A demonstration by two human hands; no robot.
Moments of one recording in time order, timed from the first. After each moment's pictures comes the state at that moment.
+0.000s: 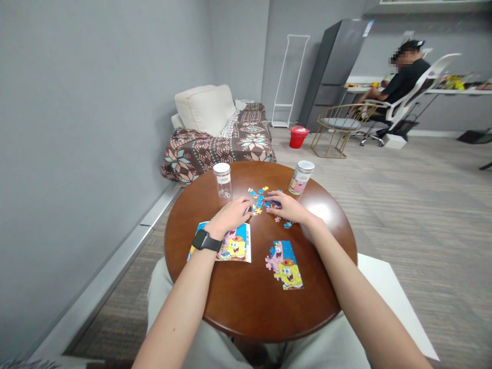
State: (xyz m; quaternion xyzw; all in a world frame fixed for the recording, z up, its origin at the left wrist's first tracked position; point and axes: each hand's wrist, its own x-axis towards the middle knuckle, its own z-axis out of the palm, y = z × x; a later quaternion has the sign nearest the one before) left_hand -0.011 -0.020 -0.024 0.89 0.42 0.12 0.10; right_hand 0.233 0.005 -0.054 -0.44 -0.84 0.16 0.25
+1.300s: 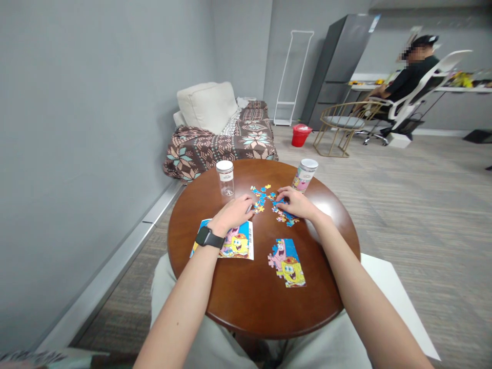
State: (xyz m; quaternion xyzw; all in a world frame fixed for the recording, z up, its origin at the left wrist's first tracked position) left_hand -0.011 -0.019 -0.025 0.89 0.42 0.12 0.10; right_hand 0.250 0.010 -0.055 -0.48 -0.82 0.14 0.28
